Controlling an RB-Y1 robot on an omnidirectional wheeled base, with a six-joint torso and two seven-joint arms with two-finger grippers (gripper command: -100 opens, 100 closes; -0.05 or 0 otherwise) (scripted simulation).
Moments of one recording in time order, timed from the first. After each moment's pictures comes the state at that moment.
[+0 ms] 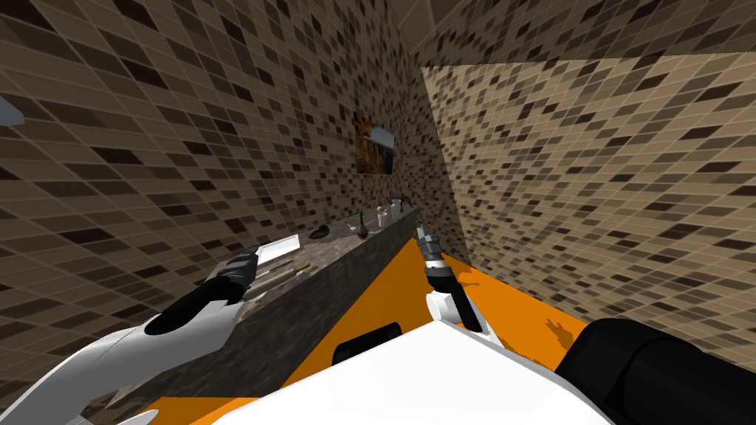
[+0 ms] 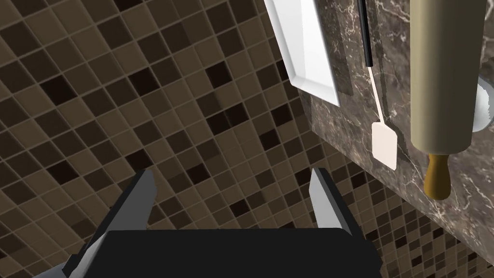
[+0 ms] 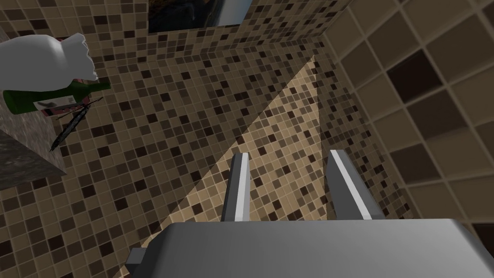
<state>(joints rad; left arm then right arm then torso) 0.17 0.39 0.21 -2.32 -0.16 1.02 0.20 0.52 -0.05 -0.02 -2.25 -0.07 -0.40 0.06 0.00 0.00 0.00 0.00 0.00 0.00</state>
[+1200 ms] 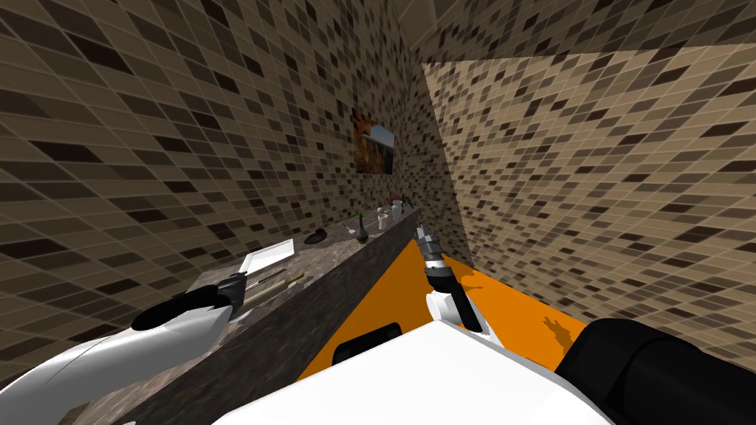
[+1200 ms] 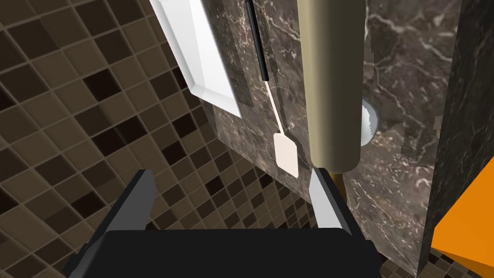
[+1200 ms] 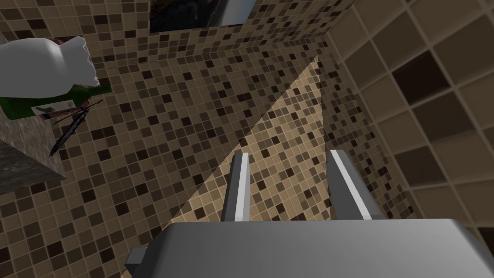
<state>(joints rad) 0.18 0.40 0.29 -2.28 -0.01 1.33 0.23 0.52 -0.05 -0.02 -2.25 -0.07 -0.40 0.06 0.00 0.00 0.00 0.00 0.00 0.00</state>
